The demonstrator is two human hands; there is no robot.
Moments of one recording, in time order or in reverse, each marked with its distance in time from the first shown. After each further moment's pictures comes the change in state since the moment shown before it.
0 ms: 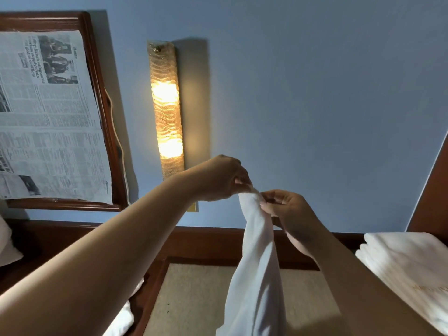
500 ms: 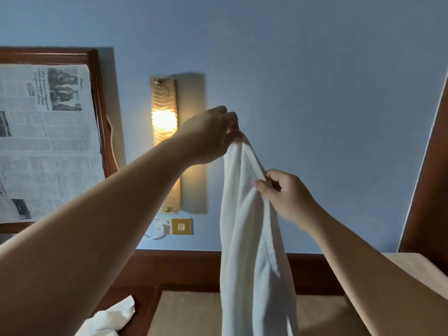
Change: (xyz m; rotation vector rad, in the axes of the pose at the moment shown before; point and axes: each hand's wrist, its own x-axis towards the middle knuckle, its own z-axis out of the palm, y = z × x) left_hand 0.026 -0.001 -0.109 0.213 0.484 -0.037; right_hand 0.028 -0.073 -0.024 -0.503 0.102 -0.401
